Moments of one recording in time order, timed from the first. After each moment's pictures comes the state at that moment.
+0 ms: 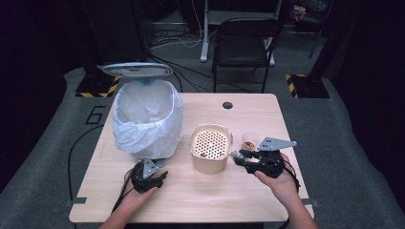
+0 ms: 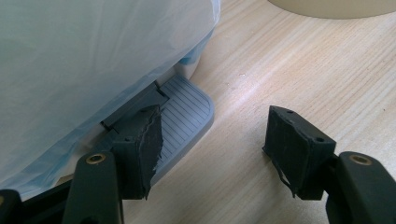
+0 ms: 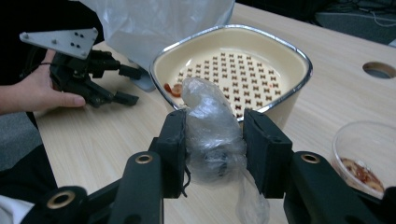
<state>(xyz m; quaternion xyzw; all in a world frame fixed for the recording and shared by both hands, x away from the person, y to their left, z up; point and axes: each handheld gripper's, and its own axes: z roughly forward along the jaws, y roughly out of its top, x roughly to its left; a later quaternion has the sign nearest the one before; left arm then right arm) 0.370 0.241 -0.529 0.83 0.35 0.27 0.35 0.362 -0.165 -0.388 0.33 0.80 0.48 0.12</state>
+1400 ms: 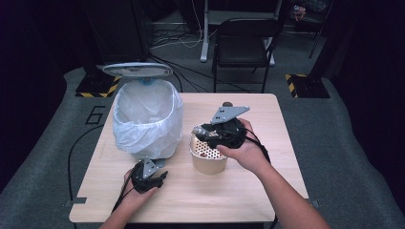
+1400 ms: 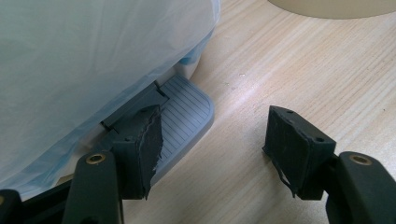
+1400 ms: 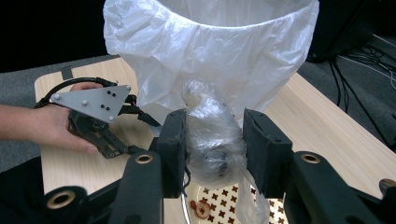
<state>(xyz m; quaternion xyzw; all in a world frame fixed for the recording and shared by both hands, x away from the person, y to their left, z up) 0.370 0.241 -0.529 0.83 0.35 0.27 0.35 0.401 -0.055 -0.305 0.20 0.86 0.45 0.16</state>
